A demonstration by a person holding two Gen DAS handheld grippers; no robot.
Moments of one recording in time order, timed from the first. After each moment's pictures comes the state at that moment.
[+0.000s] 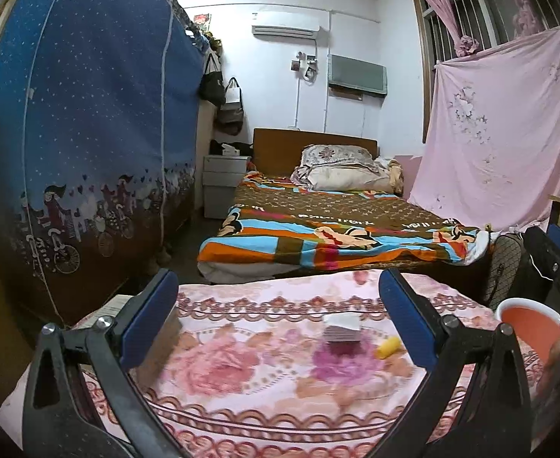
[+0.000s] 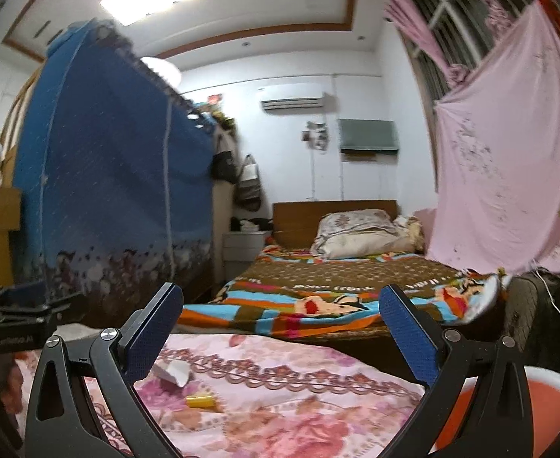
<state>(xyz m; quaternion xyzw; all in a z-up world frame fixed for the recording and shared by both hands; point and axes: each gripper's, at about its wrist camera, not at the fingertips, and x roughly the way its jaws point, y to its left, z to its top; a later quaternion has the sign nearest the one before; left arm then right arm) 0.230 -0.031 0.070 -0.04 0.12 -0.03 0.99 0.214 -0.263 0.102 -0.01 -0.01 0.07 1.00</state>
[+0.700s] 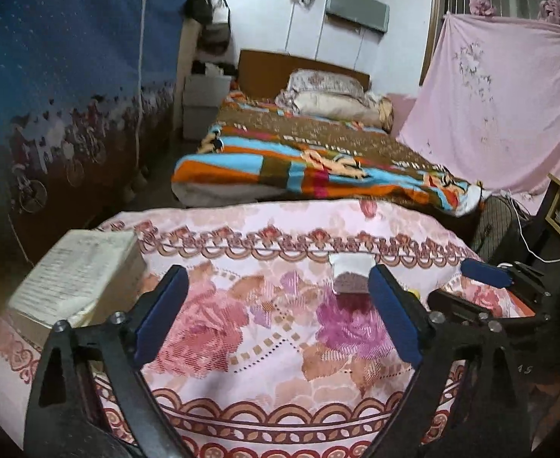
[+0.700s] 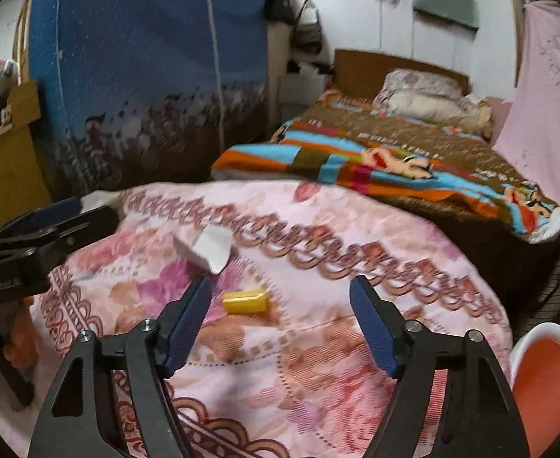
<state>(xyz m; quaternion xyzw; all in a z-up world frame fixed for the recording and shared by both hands) 0.284 -0.032 0.034 -0.07 0.28 -0.08 0.95 0.309 -0.214 0.042 -0.06 0.32 0.18 0.93</state>
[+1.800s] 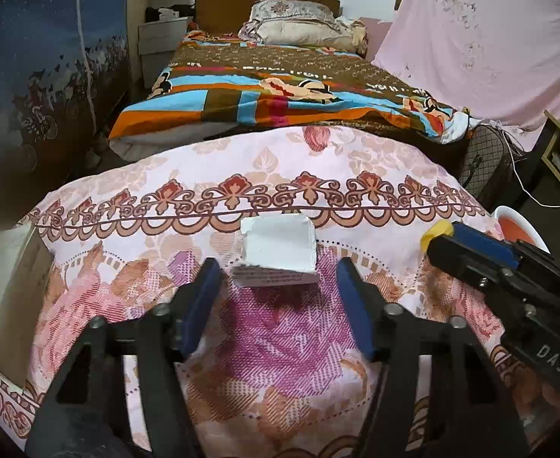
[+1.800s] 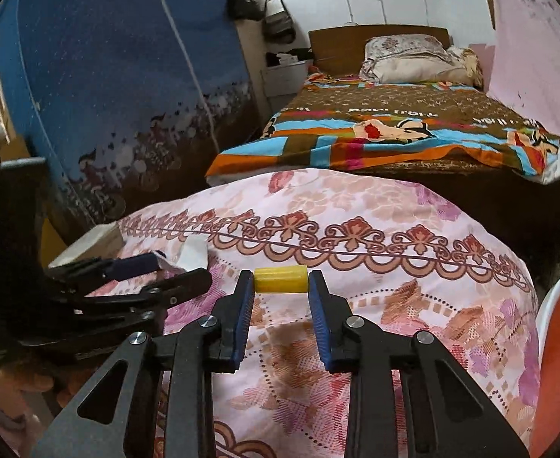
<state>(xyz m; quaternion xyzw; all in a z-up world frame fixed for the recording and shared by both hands) 0.334 -0.094 0.012 -0.01 0.40 -0.13 0.91 0.327 -0.251 0.041 0.05 0.34 0.17 0.92</state>
